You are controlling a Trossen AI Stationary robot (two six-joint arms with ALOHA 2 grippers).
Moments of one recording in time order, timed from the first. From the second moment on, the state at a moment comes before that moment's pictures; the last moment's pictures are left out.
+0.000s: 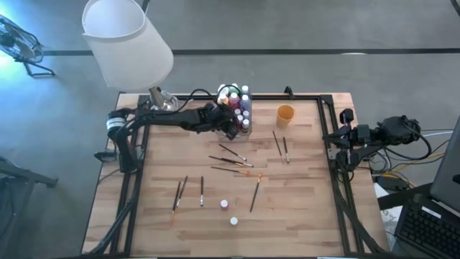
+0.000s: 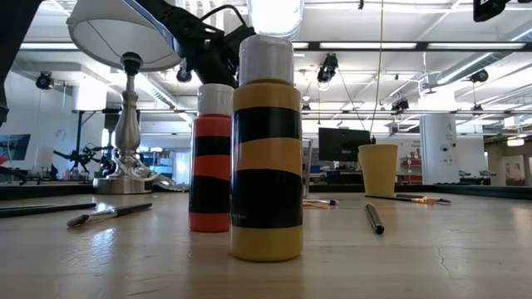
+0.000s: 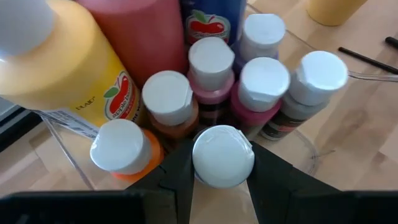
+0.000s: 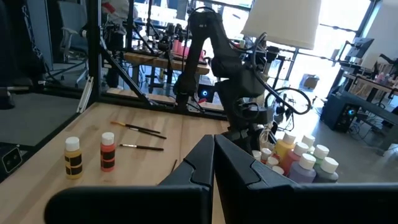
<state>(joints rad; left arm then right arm) 0.31 1.76 1.21 -0.25 -0.33 -0.35 0.42 0.13 0.70 -0.65 0.43 -0.11</state>
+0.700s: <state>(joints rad) 0.35 1.80 1.26 -0.32 -0.23 -0.36 0.42 0.13 0.70 -0.65 0.43 -0.11</state>
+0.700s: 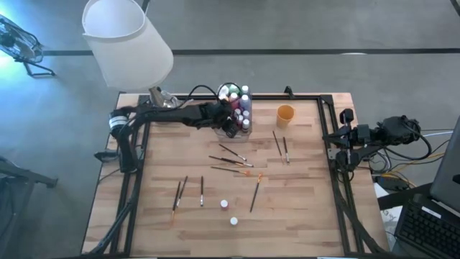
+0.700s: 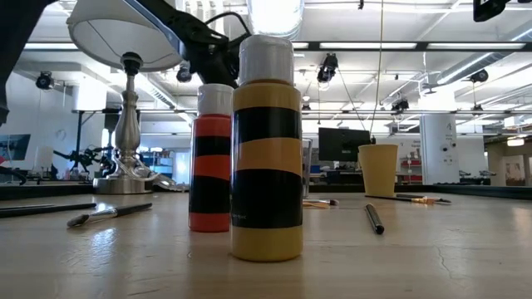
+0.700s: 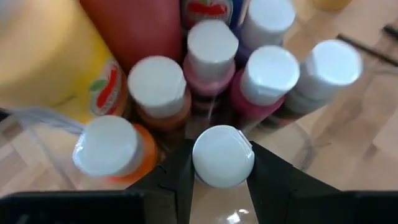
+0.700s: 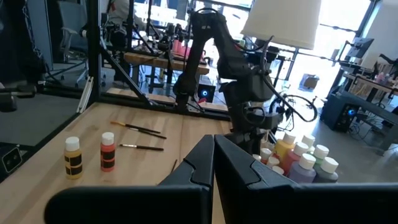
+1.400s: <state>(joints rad) 0.35 1.87 1.42 -0.50 -0.22 -0.31 0.42 0.13 0.70 -0.65 0.43 -0.11</state>
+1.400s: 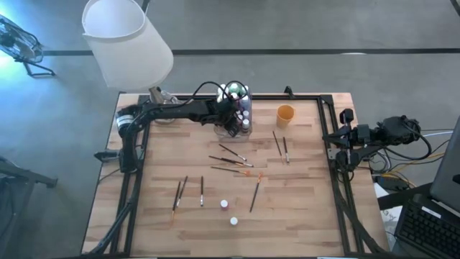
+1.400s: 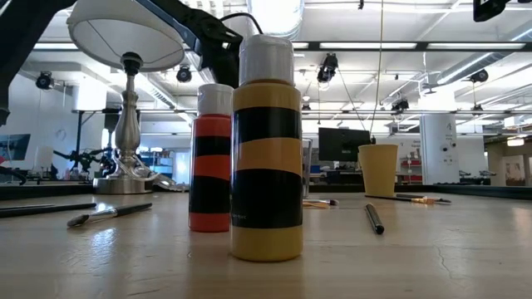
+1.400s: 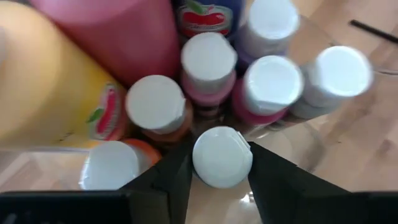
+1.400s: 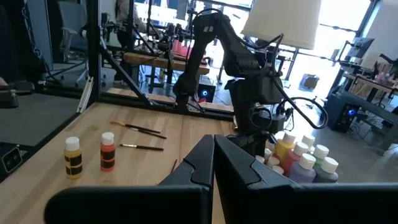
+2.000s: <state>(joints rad) 0.36 1.86 1.46 -0.48 -0.20 -0.26 0.42 0.13 0.70 -0.65 0.43 -0.11</state>
